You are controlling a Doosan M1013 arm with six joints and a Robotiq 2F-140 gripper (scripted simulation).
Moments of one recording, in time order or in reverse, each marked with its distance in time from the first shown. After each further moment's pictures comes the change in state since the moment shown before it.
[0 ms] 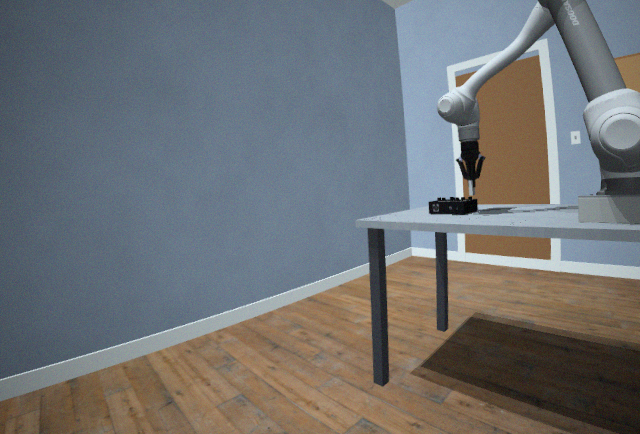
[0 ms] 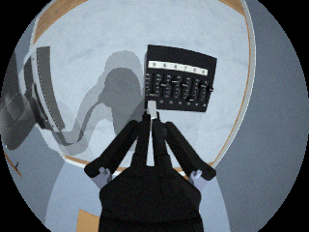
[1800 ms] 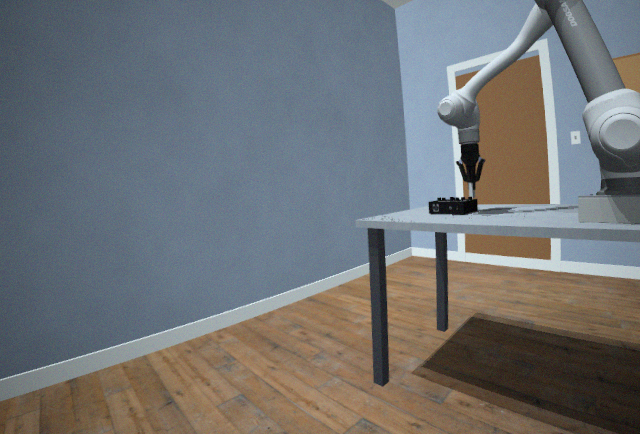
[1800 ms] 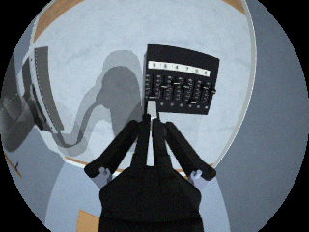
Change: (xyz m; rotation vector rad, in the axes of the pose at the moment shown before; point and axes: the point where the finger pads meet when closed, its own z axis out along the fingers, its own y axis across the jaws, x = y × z) arm 0.001 0.000 0.011 0.000 0.000 0.000
